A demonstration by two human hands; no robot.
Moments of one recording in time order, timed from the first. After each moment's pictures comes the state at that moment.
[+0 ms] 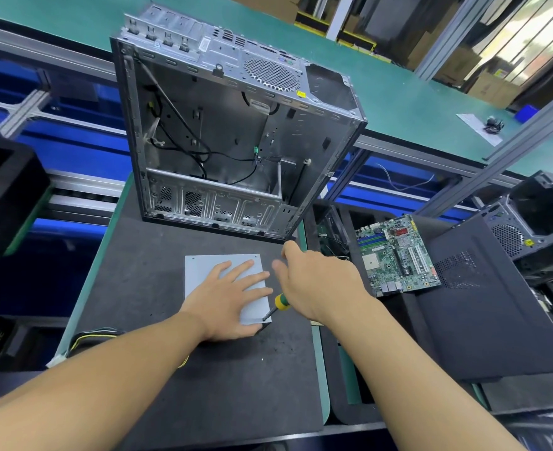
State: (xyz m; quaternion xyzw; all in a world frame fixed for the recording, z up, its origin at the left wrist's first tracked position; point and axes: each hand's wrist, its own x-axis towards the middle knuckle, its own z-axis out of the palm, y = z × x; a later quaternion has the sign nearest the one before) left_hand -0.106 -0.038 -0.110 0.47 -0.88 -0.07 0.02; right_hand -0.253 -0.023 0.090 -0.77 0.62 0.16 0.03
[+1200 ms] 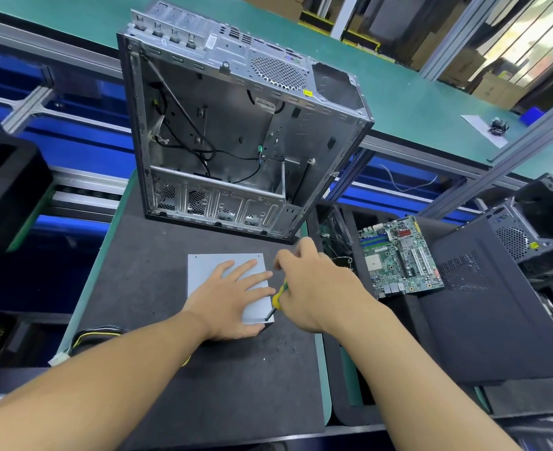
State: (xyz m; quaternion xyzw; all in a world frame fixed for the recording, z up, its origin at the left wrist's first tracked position) left_hand -0.106 -0.037 -0.109 0.47 -0.88 -0.07 0.03; right_hand -0.245 -0.015 0.098 -0.77 0.59 0.21 0.09
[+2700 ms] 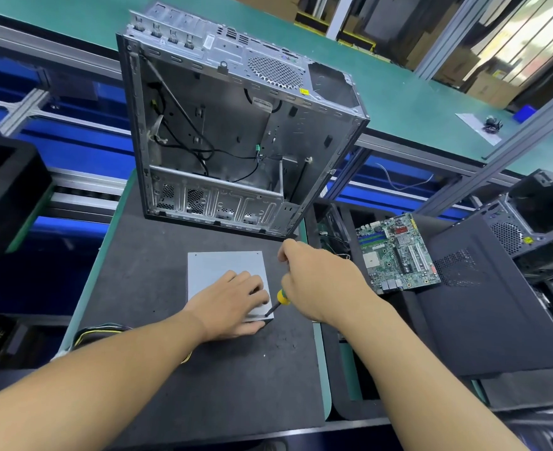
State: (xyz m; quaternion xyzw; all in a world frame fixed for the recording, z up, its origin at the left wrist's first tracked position) left_hand -0.108 -0.029 -0.109 0.41 -0.90 0.00 0.16; right_hand -0.252 -0.016 0.096 -0.79 0.59 0.13 0.10
